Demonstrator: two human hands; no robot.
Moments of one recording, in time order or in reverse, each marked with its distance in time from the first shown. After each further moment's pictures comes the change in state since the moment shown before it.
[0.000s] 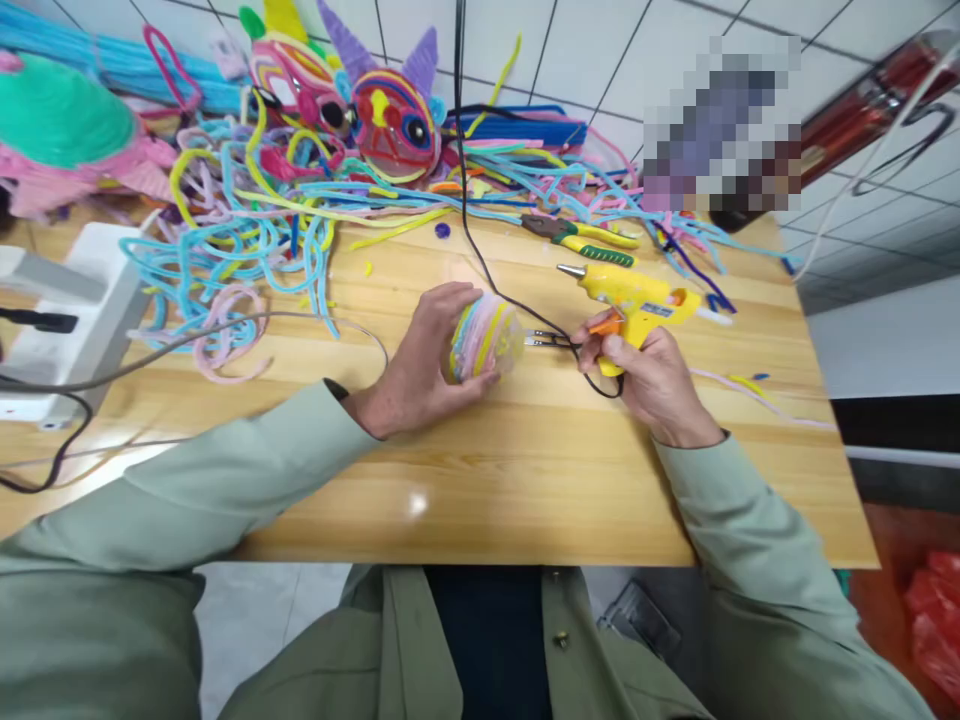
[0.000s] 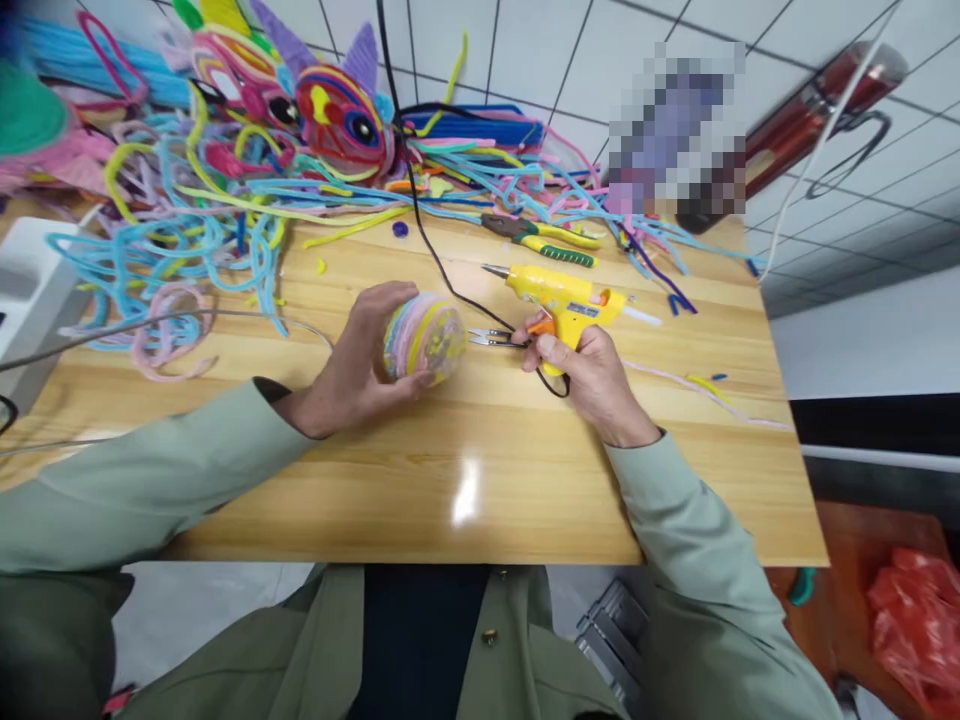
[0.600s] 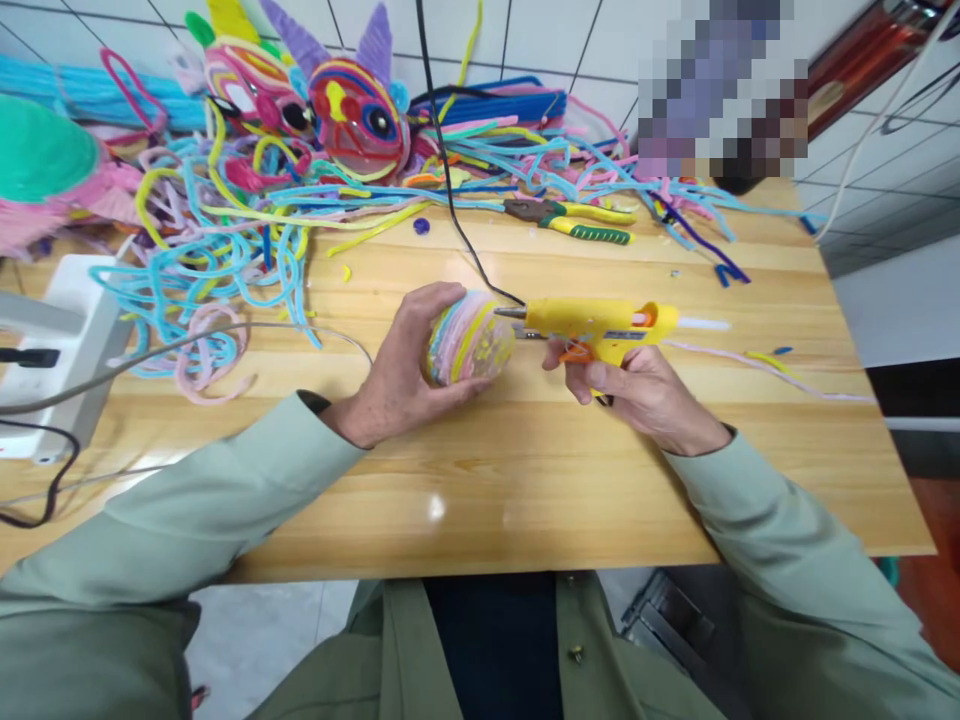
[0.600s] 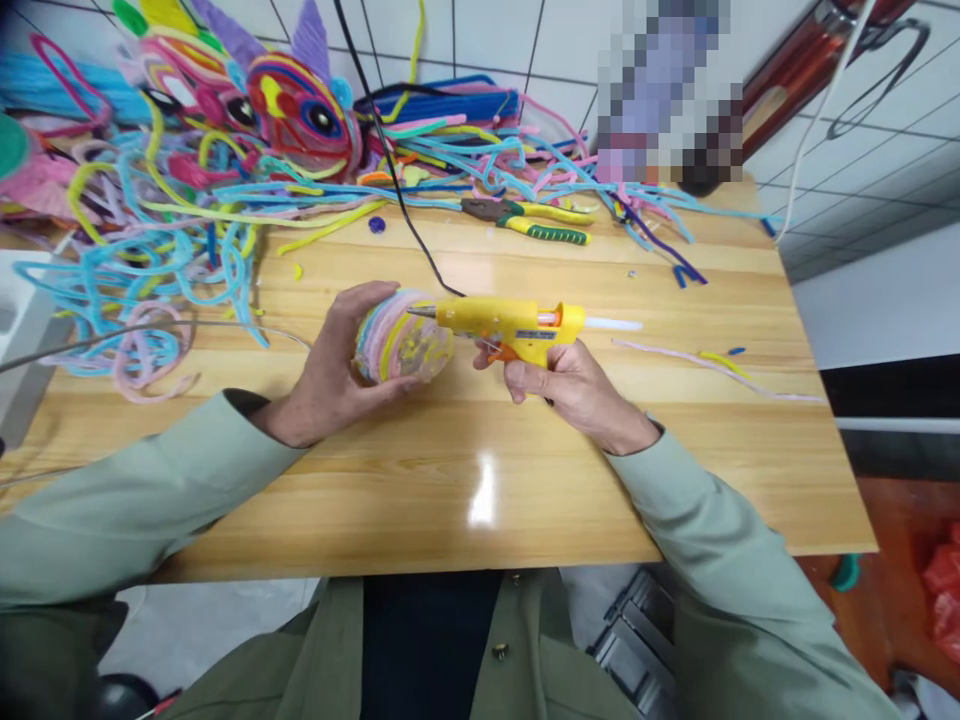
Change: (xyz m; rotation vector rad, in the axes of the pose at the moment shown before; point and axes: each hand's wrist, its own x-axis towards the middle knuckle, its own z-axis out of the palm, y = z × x) left_hand 0.003 0.001 -0.003 0.021 -0.056 -0.046; right_hand -0.023 0.009 0.005 0.025 -0.262 0.039
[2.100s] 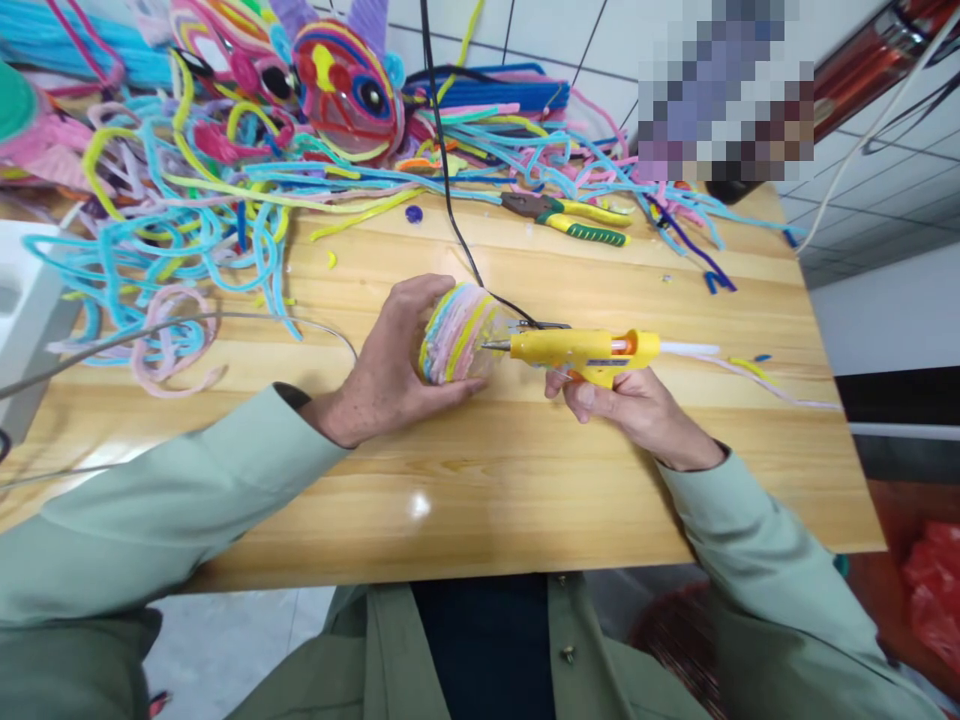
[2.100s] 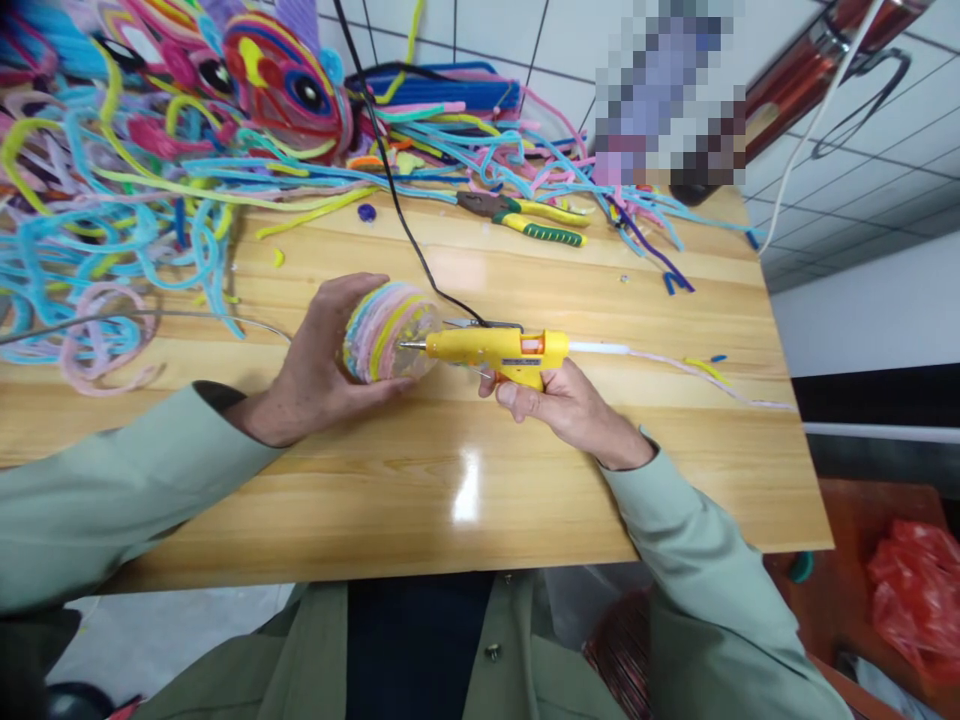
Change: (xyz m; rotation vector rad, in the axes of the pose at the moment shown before) left_hand -0.001 0.000 0.000 -0.006 0.011 -0.021; right_hand -0.014 -0.004 -0.005 -0.199 -0.071 0.055
